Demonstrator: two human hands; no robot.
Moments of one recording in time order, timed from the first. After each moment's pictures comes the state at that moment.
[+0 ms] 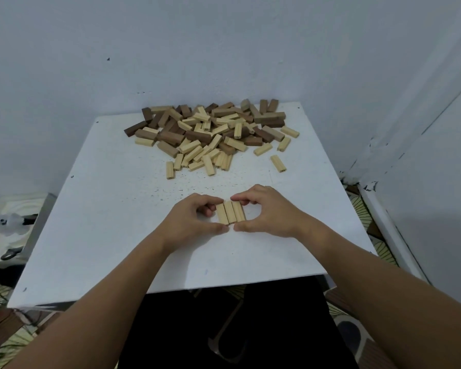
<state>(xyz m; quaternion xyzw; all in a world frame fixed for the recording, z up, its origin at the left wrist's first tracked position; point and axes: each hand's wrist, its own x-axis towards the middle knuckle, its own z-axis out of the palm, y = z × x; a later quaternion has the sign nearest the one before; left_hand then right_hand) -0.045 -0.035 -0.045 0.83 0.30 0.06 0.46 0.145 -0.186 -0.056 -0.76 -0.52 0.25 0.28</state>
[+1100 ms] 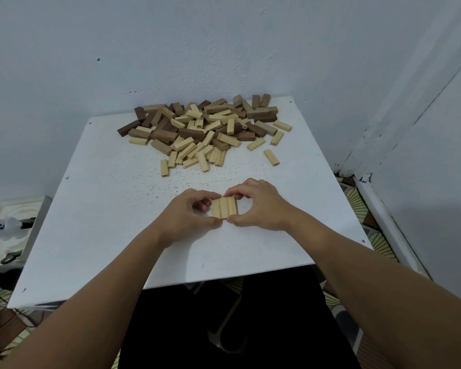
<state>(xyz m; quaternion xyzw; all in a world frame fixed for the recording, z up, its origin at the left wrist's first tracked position) -0.042 -0.036 -0.038 0.83 0.28 0.04 0.49 0.136 -0.182 -0.055 -0.78 -0.51 0.22 0.28</state>
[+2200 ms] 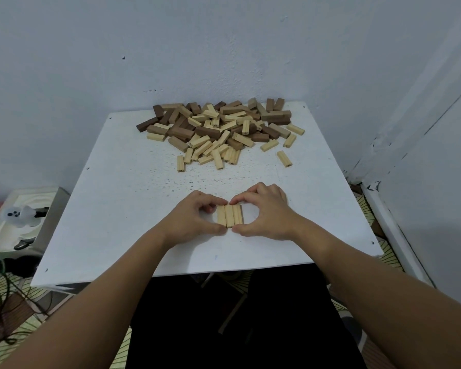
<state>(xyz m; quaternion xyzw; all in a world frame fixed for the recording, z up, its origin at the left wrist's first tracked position) -0.069 -0.036 -0.038 0.84 0.29 0.02 0.47 0.106 -0.190 -0.052 -0.80 -0.53 0.20 0.22</state>
